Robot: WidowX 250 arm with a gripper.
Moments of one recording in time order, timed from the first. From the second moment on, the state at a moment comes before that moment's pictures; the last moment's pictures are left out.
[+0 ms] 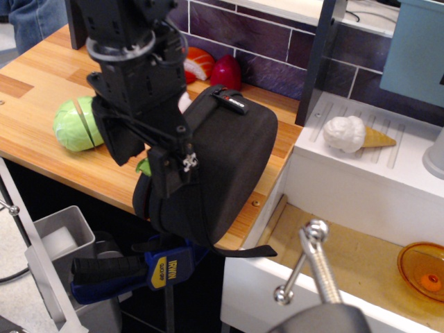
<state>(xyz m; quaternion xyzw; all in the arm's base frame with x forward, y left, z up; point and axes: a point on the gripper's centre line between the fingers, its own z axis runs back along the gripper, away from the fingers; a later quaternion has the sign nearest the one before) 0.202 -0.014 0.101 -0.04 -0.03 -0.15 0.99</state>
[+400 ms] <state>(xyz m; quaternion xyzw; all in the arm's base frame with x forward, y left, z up) 0.207 -0.015 0.092 -0.03 -0.03 -0.14 0.99</state>
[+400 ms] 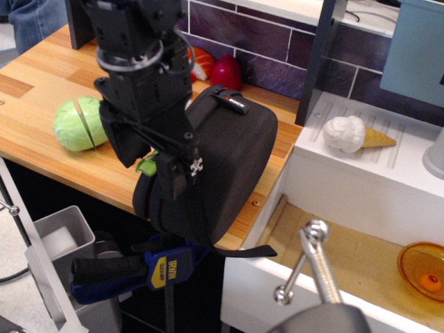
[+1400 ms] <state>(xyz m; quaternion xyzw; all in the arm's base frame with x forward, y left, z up) 0.196 -0.004 0.084 -0.02 -0.03 -0.13 0.99</state>
